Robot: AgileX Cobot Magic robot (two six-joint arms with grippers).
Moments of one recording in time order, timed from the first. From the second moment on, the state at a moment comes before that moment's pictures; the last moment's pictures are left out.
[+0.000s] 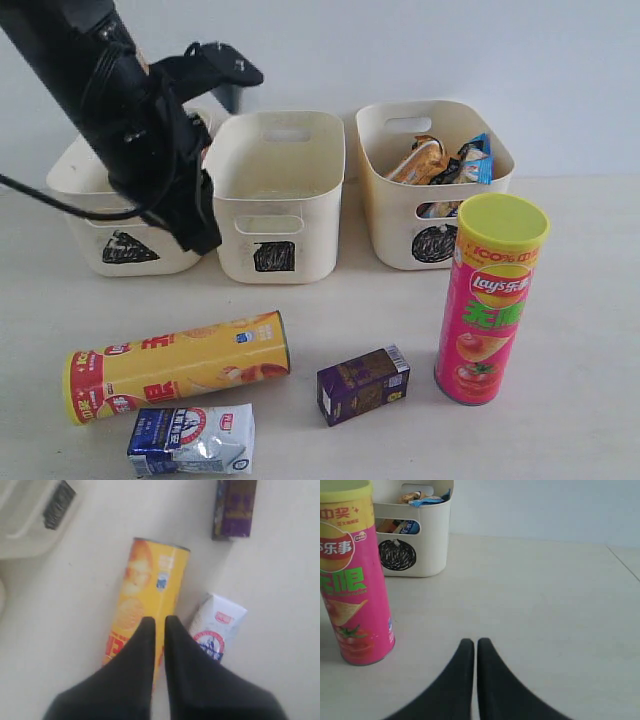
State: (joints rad) left arm -0.51 1.72 -1.52 -0.15 1.19 0.64; right arm 0.03 0.00 0.00 0.02 0.33 -0.09
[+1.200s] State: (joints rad) left arm -0.44 1.83 -1.24 -0.09 1.02 0.76; right arm 0.03 0.00 0.00 0.02 0.33 -0.09
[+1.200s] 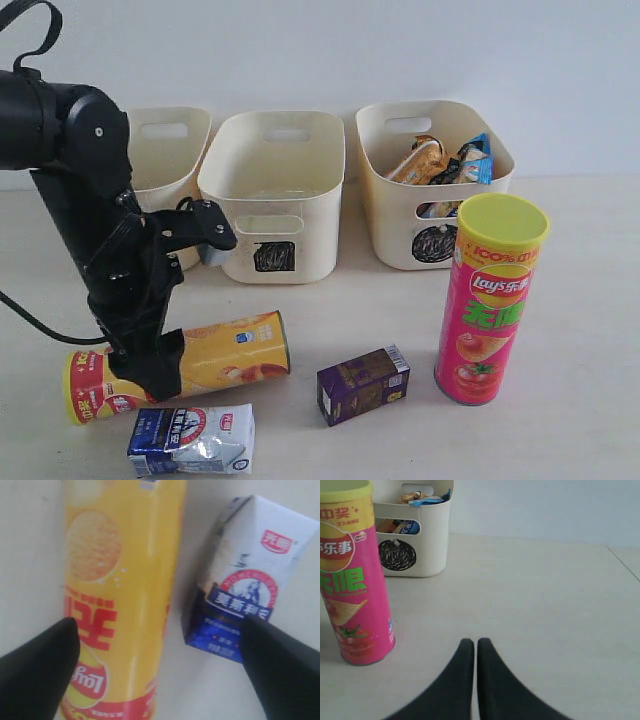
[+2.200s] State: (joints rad) left arm -0.42 1.94 -1.24 -0.16 0.85 0.88; right arm 0.03 0.00 0.00 0.02 0.33 -0.09
